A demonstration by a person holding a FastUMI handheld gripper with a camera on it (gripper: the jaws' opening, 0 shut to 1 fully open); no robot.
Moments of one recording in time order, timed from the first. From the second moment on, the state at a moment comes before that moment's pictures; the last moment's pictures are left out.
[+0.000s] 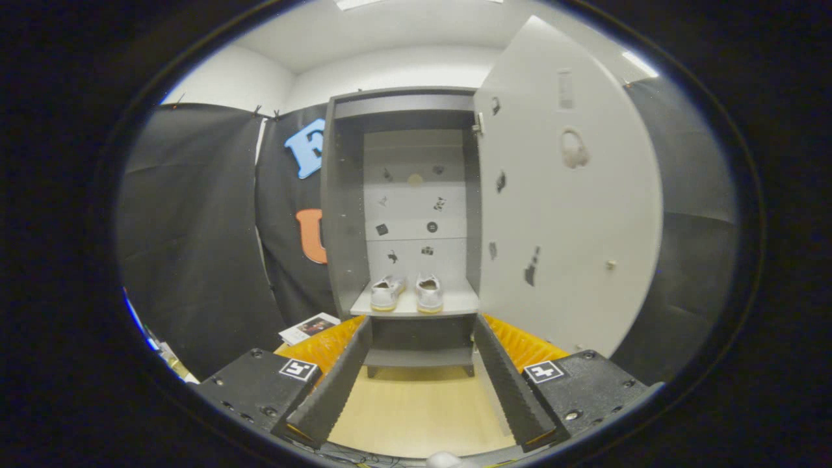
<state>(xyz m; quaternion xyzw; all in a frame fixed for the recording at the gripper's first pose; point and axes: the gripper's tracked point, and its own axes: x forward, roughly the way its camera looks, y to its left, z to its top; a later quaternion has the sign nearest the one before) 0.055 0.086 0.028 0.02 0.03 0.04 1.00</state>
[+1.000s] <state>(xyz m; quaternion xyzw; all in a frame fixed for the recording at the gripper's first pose) 0.060 -0.170 0.022 0.06 0.03 -0.02 1.00</state>
